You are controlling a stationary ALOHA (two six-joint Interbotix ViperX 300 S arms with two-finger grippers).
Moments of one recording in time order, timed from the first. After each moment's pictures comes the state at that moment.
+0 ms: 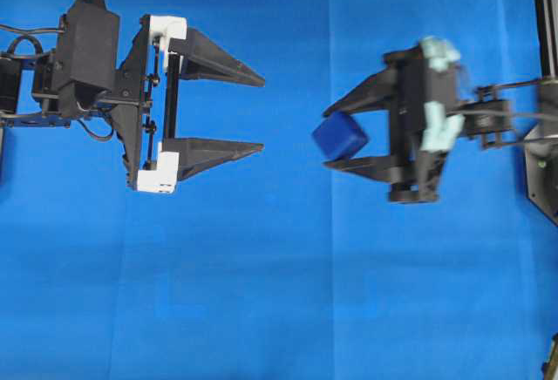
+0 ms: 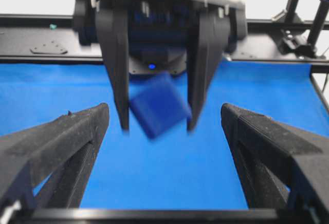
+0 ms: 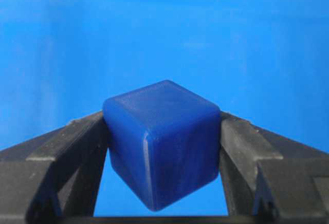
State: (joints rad) left arm -0.02 -0.32 0.68 0.00 -0.30 -0.02; right arm 0.02 -0.36 0.78 -0.23 0.07 0.38
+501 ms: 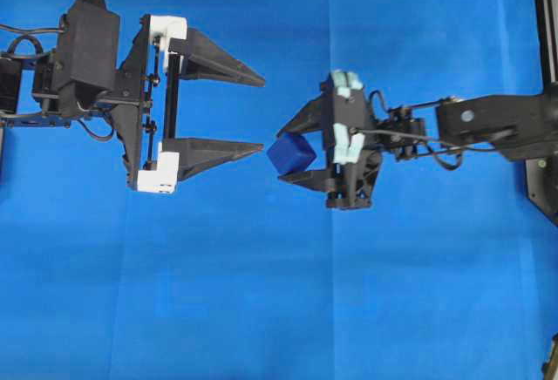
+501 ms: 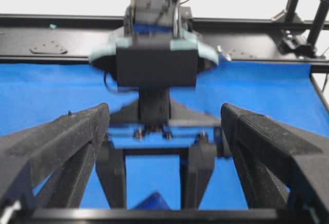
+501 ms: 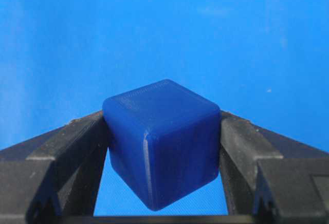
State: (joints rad) left arm -0.02 -0.32 0.68 0.00 -0.29 -0.02; right arm -0.02 0.00 0.75 -0.23 -0.21 0.38
